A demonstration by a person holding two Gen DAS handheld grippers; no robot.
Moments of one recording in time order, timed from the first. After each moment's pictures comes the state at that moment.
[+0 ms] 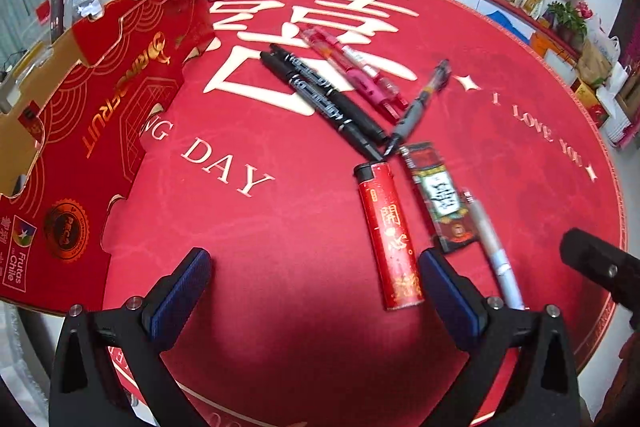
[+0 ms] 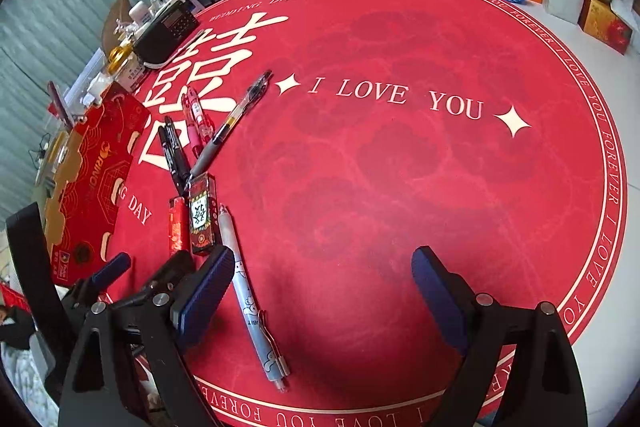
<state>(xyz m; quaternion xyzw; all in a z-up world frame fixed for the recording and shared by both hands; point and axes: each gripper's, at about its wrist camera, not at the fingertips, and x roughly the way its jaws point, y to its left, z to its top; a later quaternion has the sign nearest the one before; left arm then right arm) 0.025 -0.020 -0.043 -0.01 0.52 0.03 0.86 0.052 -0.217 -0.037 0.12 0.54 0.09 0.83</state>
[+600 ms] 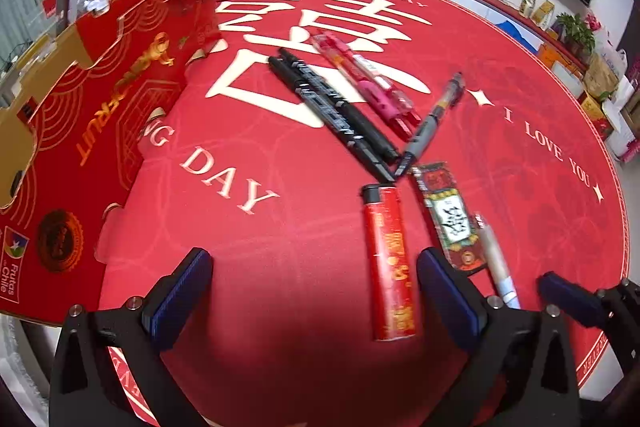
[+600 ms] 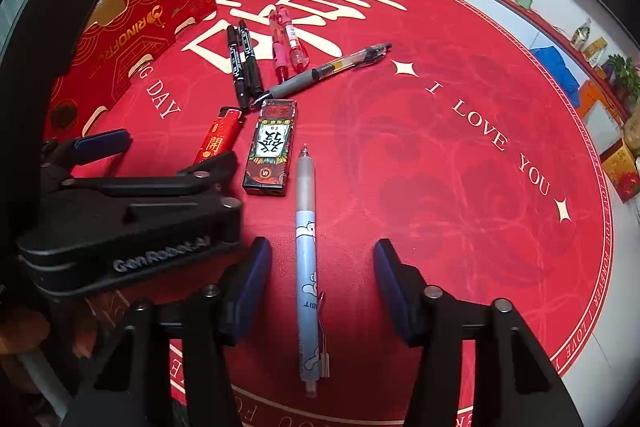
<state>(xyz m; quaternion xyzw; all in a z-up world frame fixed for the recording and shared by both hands) 0.037 -0.020 -0.044 -0.02 0.51 0.04 0.86 0.033 -0.139 -0.043 -0.10 0.53 0.16 0.83</state>
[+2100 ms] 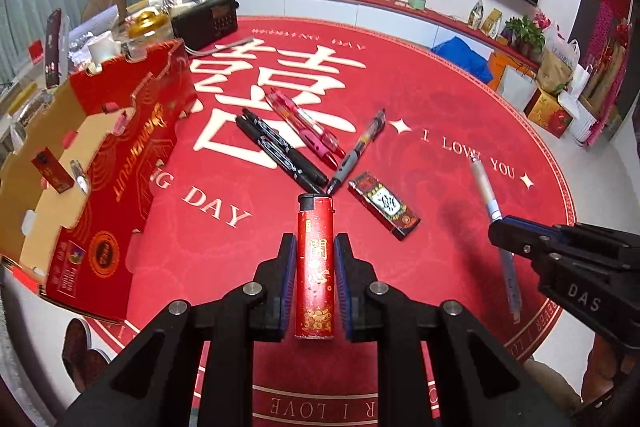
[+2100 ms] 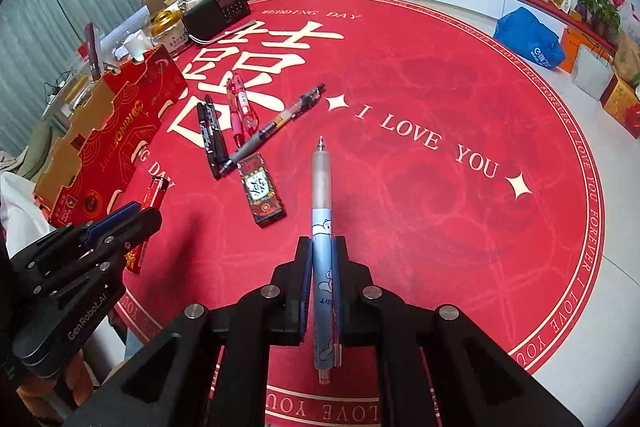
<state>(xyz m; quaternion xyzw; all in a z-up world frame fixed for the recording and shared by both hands) -0.001 -0.033 0.018 -0.01 0.45 -0.03 0.89 0.040 -0.196 -0.001 0.03 0.51 0.14 0.85</state>
